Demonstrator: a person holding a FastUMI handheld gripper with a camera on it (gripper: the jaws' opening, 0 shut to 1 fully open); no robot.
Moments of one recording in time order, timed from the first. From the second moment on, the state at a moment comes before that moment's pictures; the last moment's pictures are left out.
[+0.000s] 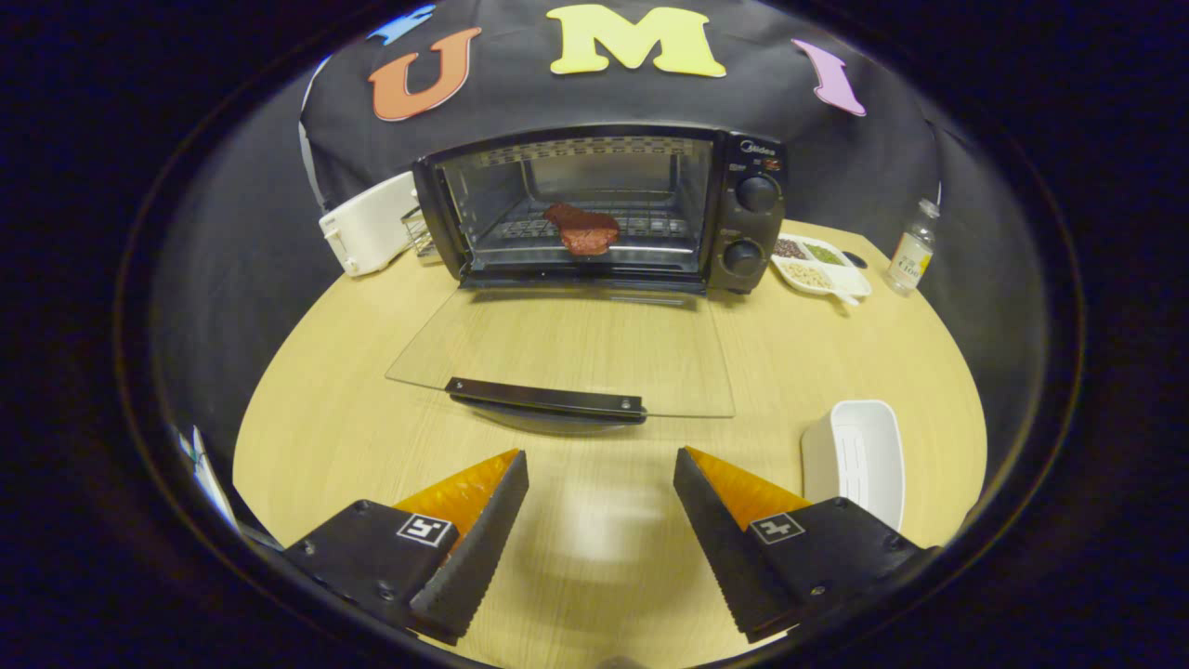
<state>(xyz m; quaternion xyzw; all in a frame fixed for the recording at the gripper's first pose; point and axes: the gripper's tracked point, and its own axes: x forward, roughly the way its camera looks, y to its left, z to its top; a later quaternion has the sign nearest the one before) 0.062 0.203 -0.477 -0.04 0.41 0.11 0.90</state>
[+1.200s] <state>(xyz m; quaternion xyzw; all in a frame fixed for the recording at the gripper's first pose) 0.094 0.228 -0.450 -0.04 0.41 0.11 0.90</state>
